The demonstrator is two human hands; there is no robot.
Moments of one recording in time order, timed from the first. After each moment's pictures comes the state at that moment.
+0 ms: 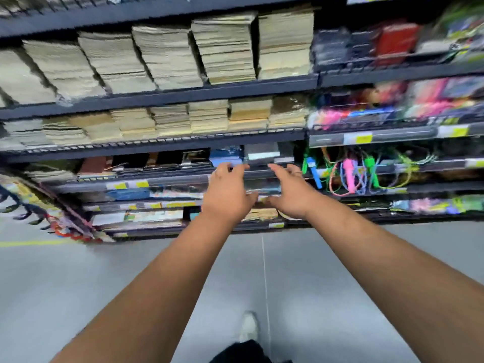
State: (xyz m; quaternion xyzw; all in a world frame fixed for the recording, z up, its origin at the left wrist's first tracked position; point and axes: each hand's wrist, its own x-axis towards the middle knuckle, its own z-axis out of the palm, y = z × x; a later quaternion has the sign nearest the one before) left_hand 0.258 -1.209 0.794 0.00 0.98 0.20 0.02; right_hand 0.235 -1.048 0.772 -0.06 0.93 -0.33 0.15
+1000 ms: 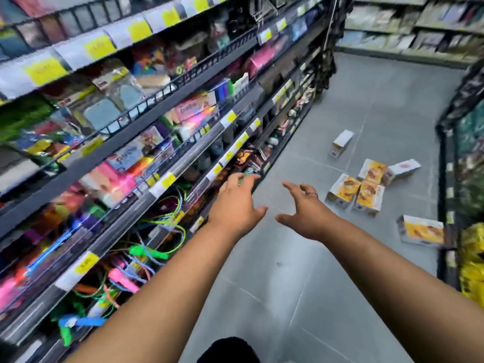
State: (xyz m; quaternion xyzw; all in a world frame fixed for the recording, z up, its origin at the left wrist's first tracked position) left_hand 0.201 -0.575 0.787 0.52 0.81 0.22 0.13; right_hand 0.351 -0.477 0.766 0.45 0.82 -0.34 0.00
